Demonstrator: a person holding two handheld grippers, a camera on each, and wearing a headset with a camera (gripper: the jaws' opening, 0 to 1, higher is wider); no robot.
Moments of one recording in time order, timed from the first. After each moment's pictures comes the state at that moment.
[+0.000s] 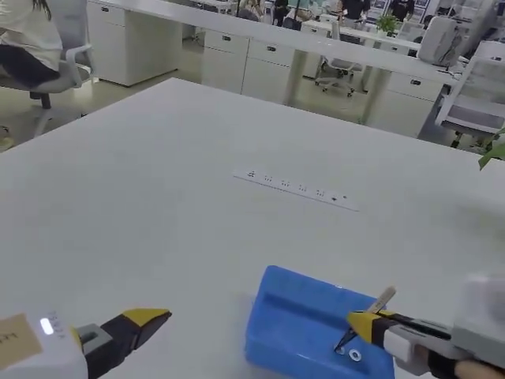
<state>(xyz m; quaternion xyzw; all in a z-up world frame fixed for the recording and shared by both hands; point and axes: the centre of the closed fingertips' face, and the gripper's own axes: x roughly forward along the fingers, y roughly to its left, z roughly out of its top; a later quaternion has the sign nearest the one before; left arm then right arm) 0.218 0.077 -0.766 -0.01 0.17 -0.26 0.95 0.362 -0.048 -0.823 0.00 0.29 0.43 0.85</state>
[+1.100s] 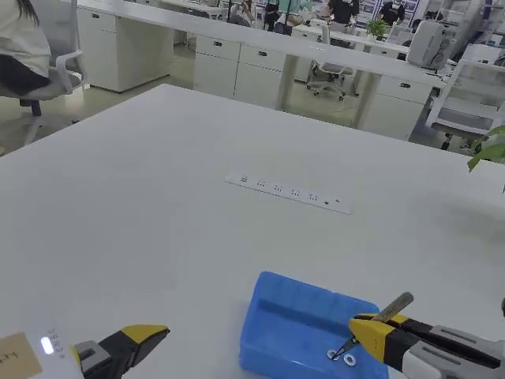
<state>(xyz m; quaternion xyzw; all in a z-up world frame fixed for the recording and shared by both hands) 0.216 0.072 -0.773 0.00 0.18 -0.28 0.94 0.306 -0.040 -0.765 0.00 0.23 0.48 0.85</state>
